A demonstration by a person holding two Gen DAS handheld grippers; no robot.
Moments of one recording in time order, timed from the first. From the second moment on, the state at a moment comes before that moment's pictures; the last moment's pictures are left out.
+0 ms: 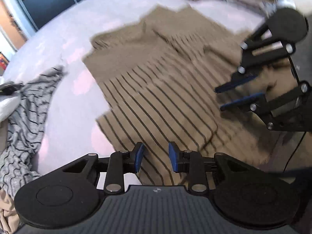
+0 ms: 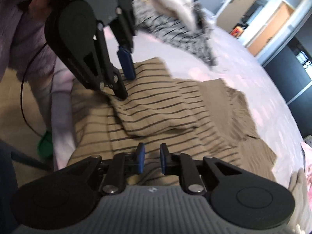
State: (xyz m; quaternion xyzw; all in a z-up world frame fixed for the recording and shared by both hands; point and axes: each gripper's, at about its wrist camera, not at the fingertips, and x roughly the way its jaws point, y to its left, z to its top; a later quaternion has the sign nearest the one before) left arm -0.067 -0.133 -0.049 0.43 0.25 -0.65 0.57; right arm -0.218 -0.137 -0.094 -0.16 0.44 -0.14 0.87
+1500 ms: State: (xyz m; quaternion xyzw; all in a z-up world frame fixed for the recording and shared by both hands) left arm -0.123 -0.183 -0.073 0.39 0.24 -0.69 0.56; right arm -0.232 -0.224 -0.106 0.09 0.44 -0.26 0.86
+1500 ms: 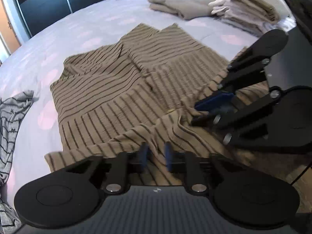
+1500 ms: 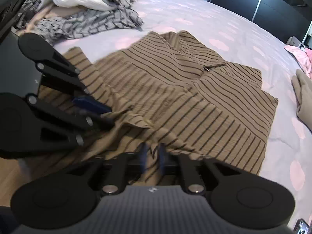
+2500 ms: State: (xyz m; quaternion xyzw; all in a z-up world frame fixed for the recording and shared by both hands) left arm -0.002 -0.349 -0.045 0.42 0.21 -0.67 0.58; right arm -0.251 -0.439 -0.061 0.13 0.44 -0.30 0.83
